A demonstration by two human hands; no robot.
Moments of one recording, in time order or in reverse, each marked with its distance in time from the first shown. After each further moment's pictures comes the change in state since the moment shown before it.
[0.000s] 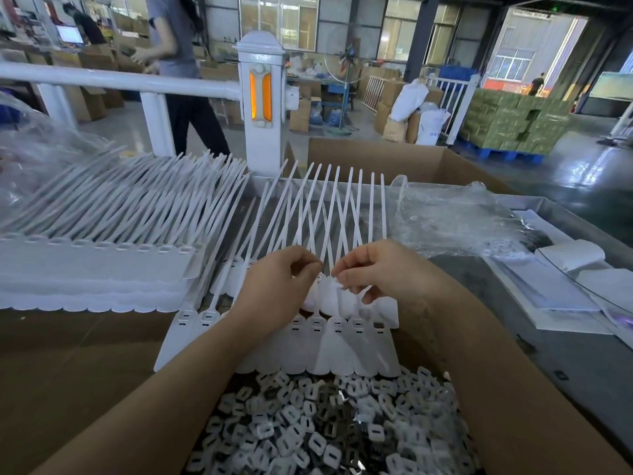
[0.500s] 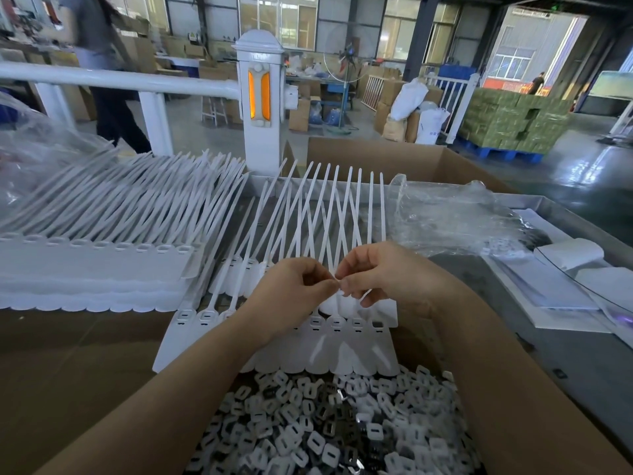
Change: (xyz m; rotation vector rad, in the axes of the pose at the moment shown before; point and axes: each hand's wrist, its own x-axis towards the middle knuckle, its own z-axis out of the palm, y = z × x) left_hand -0.006 0.014 0.002 -0.101 -0.220 -0.091; right_hand 0.001 0.008 -0.005 0.076 -0.087 0.007
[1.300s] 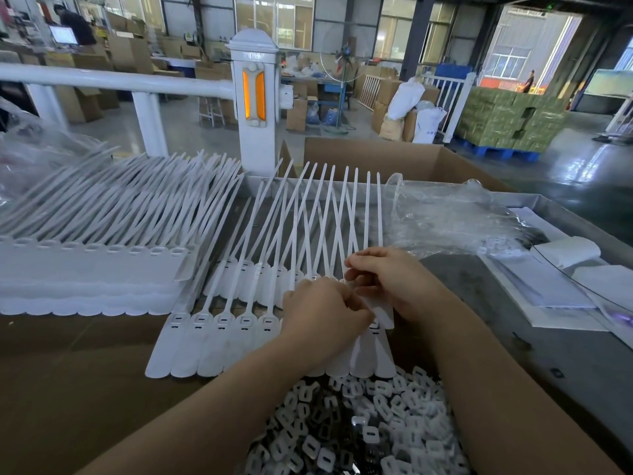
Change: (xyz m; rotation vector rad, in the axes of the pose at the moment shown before) left_hand -0.008 0.023 0.045 0.288 -0.019 -0.058; right_hand 0.018 0.023 0.003 0.413 0.283 0.128
